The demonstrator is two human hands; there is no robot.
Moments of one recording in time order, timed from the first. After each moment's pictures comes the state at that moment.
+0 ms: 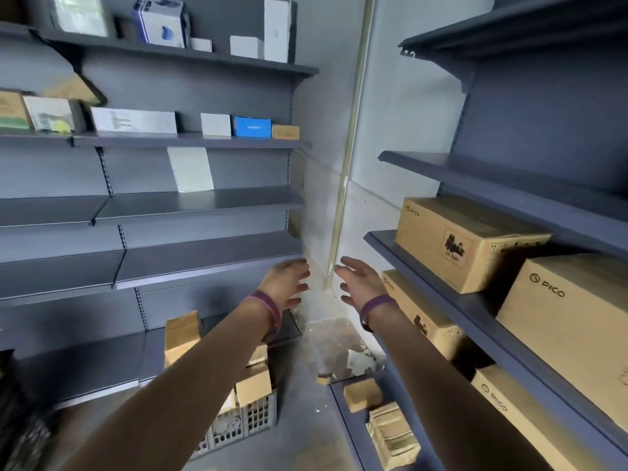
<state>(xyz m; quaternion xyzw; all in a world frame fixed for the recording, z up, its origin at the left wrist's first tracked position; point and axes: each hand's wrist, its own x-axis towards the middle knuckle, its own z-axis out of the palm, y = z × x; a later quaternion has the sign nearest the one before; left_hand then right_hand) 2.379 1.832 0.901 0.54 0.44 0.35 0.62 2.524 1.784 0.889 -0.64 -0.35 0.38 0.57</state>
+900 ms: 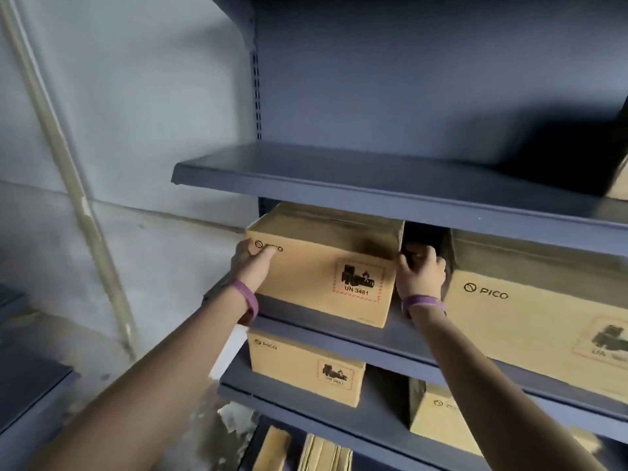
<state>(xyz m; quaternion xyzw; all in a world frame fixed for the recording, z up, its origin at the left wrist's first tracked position) 2.750 2.115 0.908 0.73 0.24 0.17 0.62 2.801 1.867 0.904 -0.82 0.09 -0.16 0.54</state>
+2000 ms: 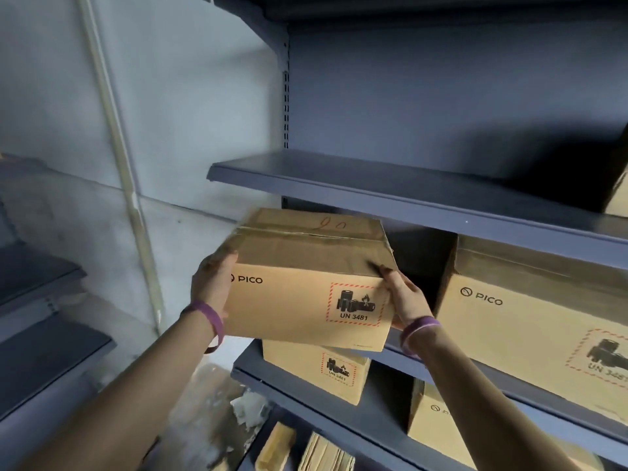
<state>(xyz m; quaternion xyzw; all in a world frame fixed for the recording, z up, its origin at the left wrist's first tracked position) 2.642 2.108 0.905 0.59 0.32 0.30 0.67 2.744 1.853 0.894 -0.66 -0.03 0.10 0.75</state>
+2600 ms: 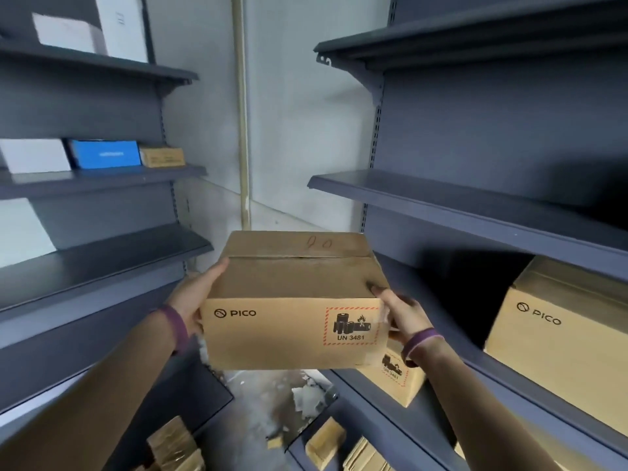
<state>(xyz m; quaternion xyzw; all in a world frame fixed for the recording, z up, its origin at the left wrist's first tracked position) 2.415 2.117 0.927 0.60 0.41 0.24 0.64 2.638 1.879 0.901 -0.70 -0.17 0.24 0.66</state>
